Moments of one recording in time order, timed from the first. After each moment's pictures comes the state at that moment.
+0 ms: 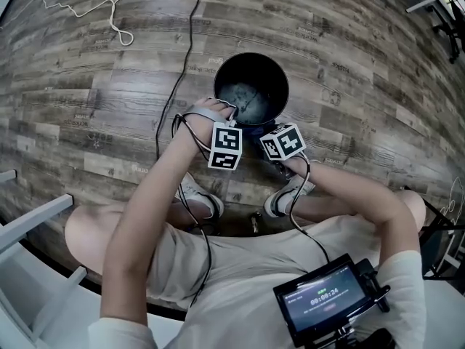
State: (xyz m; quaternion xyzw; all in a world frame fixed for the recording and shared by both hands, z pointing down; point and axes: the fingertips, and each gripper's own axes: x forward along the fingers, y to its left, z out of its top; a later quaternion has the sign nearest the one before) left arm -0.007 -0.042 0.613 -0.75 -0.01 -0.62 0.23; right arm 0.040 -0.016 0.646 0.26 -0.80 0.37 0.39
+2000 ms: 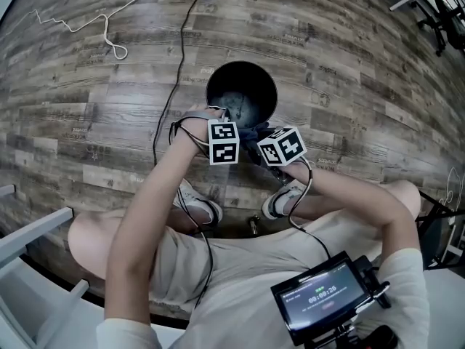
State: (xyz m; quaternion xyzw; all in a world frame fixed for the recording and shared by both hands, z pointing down) left arm -0.006 -0.037 0.609 -0.78 0.00 -0.62 0.12; right arm 0.031 -0.012 0.585 0.27 -0.82 0.37 0.35
